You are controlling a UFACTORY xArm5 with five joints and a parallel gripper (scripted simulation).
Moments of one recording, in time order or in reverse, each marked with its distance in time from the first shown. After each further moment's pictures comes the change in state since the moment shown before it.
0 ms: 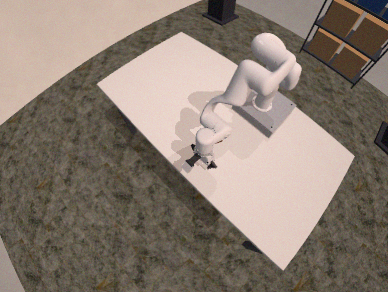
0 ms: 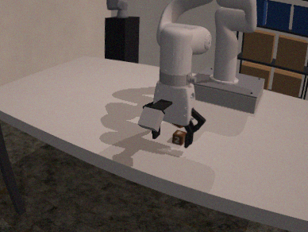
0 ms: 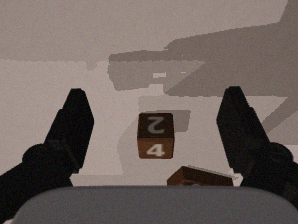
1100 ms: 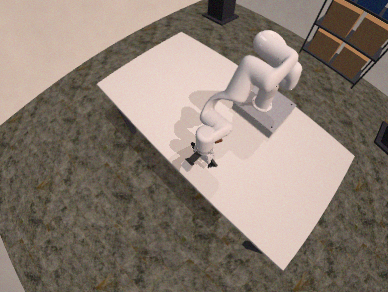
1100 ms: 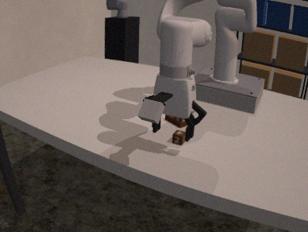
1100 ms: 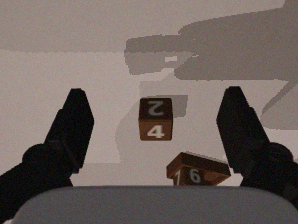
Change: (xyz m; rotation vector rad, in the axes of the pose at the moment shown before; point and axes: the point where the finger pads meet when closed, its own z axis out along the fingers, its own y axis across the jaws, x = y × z) arm -0.001 0.000 -0.019 0.000 -0.002 0.000
